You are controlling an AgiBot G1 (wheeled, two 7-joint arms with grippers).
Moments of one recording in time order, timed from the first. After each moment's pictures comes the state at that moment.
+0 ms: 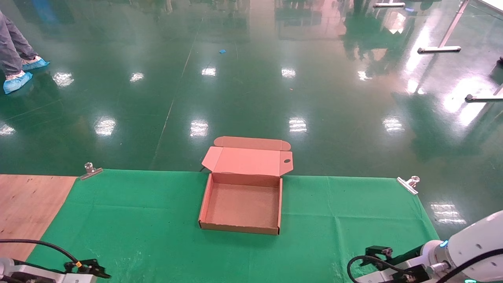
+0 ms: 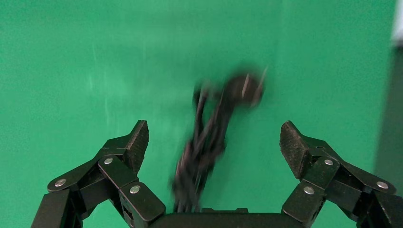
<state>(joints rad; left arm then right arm) -1.42 0.78 0.71 -0.57 1.72 1.40 0.43 1.39 -0.88 -0.80 1.22 -2.02 -1.45 0.08</state>
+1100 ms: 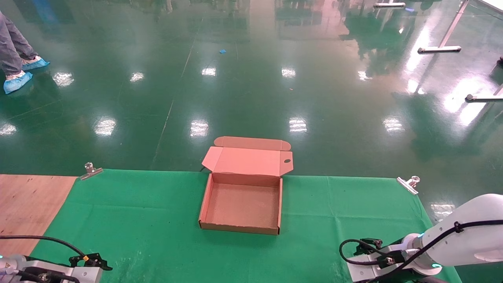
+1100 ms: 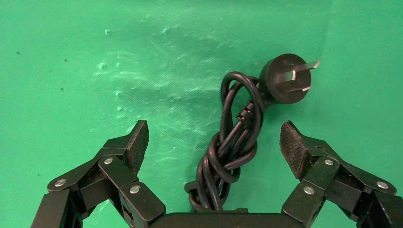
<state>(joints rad) -1.55 0.94 0.74 -0.07 1.79 1.25 0.75 1.44 -1.08 -0.82 0.62 -2.07 -1.18 -0.21</state>
